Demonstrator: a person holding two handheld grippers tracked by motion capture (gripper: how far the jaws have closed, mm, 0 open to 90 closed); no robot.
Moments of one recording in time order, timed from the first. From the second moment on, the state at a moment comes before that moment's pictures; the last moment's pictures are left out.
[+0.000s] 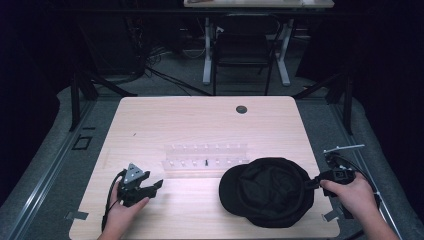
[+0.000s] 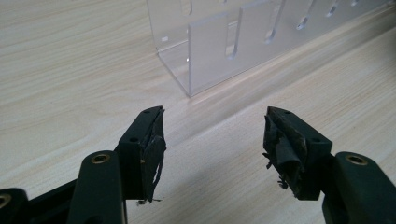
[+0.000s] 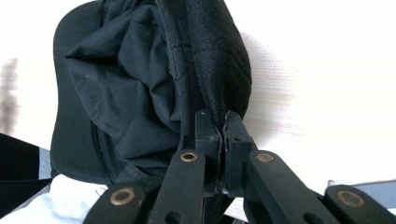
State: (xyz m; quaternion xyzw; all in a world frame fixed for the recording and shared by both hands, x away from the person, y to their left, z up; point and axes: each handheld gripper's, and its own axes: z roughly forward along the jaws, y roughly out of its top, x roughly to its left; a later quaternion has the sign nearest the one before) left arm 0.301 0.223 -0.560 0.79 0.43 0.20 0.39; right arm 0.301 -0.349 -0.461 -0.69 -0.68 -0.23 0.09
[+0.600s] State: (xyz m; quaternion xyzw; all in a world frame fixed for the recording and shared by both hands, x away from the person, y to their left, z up) left arm 0.301 0.224 -0.559 0.79 0.43 0.20 0.39; right arm 0.302 -0.323 -0.425 -0.68 -0.70 -0.21 0.07
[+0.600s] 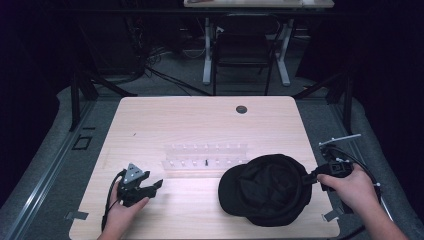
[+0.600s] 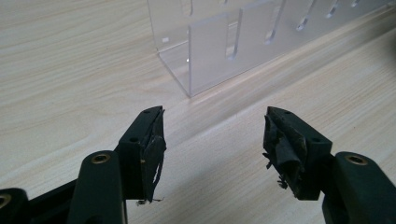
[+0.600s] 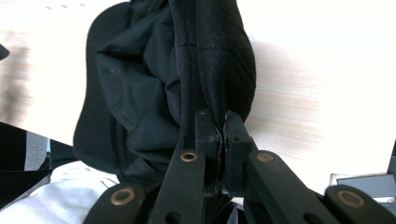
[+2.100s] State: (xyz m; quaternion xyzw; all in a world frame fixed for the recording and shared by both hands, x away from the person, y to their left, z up) left arm 0.301 0.224 -0.559 0.79 0.43 0.20 0.39; right arm 0.310 -0.294 -0.345 -0.63 -0.66 -0.34 0.23
